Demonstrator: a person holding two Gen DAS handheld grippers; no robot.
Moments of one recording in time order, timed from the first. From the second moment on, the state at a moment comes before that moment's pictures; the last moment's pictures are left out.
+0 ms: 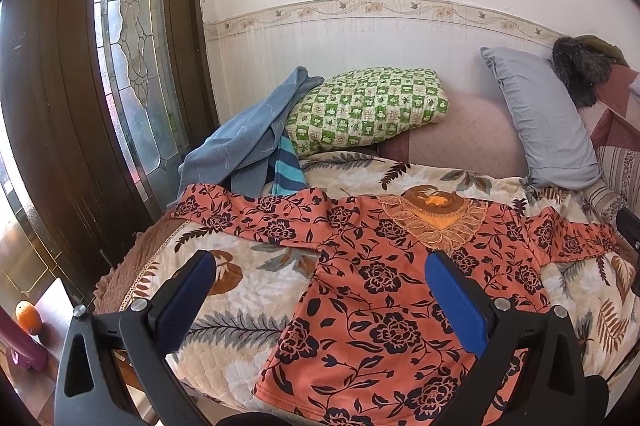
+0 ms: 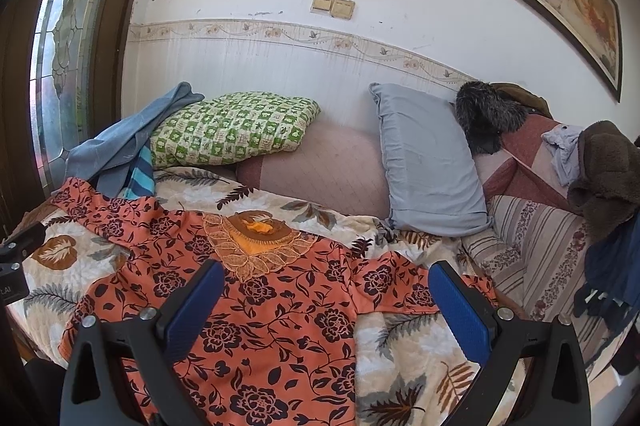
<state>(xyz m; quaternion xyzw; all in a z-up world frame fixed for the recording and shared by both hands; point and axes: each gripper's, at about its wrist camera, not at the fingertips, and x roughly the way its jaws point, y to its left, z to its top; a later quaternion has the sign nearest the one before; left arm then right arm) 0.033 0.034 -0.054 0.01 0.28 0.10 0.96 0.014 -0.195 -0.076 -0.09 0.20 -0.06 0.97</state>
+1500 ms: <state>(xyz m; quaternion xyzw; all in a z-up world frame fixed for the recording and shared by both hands) 0.237 -0.047 -0.178 -0.03 0.36 -0.01 0.93 0.191 -0.577 -0.268 0.29 0.32 -0.18 0.89</state>
